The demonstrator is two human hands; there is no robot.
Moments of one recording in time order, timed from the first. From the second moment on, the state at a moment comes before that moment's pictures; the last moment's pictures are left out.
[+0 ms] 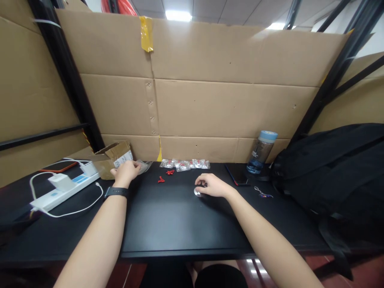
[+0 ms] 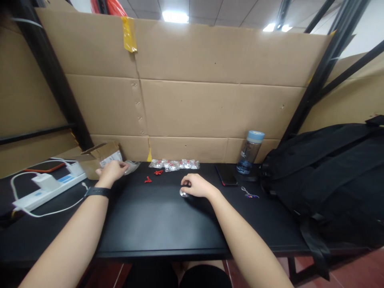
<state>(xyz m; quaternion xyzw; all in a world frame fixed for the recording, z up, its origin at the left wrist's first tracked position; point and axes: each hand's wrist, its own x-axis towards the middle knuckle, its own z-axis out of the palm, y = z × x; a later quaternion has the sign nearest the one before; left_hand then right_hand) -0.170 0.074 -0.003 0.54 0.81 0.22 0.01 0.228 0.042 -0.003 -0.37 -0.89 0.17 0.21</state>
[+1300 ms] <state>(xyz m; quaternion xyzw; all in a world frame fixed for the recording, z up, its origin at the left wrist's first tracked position) -0.096 0.079 -0.022 0.78 0.59 0.19 -0.02 0.270 0.065 -0.004 -0.45 -0.85 0.21 0.17</state>
